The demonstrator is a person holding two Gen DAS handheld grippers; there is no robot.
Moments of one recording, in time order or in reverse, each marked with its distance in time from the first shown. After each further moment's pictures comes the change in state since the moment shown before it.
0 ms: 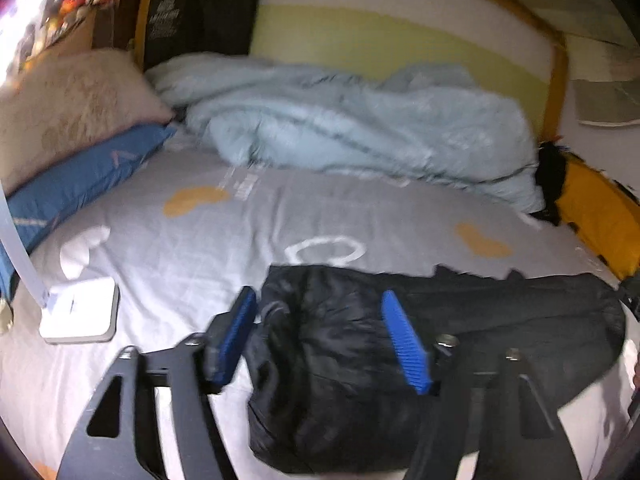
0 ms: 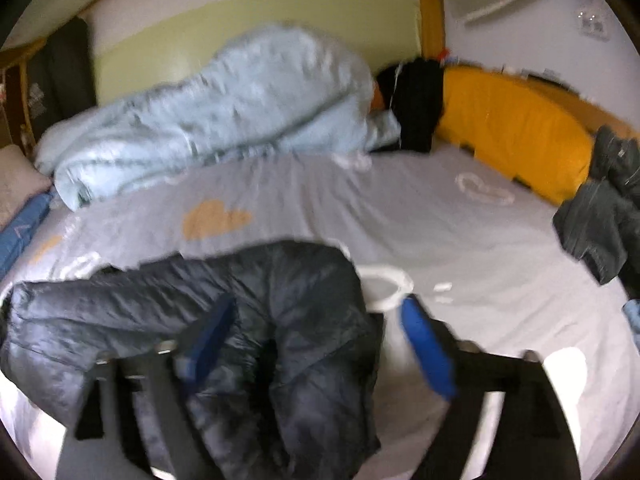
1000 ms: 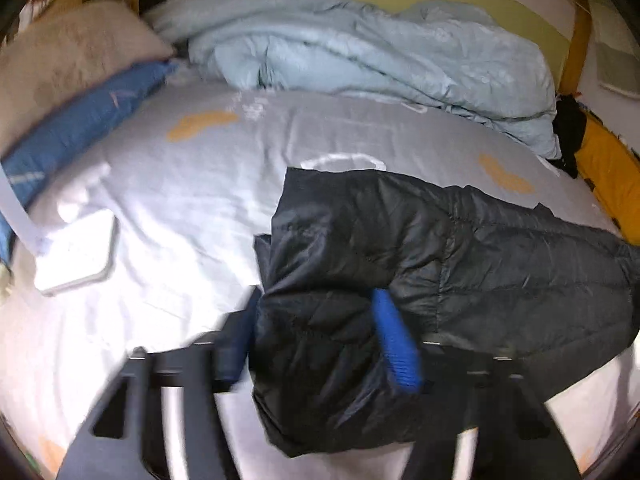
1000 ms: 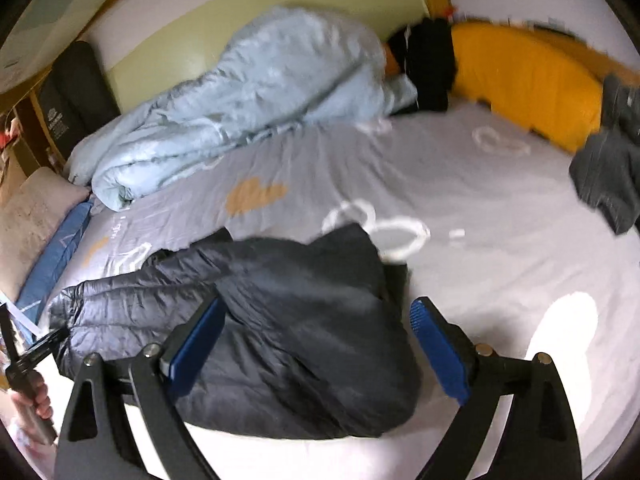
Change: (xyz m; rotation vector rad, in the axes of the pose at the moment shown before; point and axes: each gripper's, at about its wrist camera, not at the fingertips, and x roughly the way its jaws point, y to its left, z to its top) left arm 0.046 0.020 -0.034 -0.039 0.280 0.047; right arm 0.004 -0.029 -0.010 0.101 0.273 0.155
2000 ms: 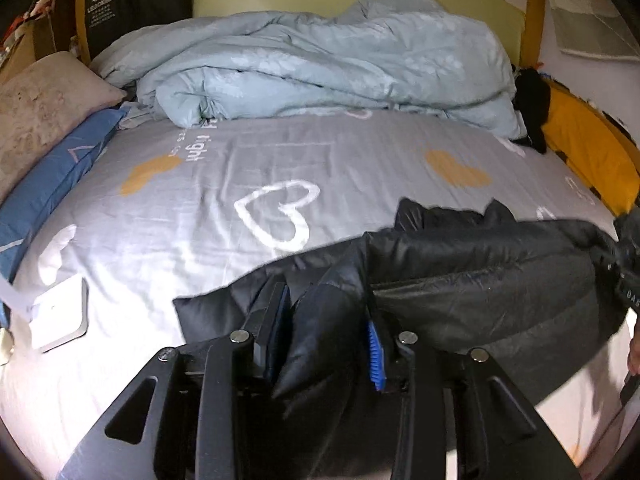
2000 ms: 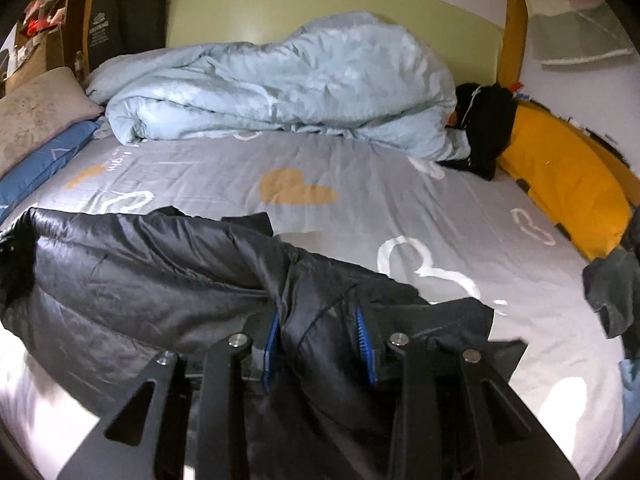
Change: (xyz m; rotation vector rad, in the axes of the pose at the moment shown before) left arm -0.015 -0.075 0.027 0.163 -0.038 -0.032; right arm 0.045 0.104 -0.008 -0.330 -0.105 -0.099
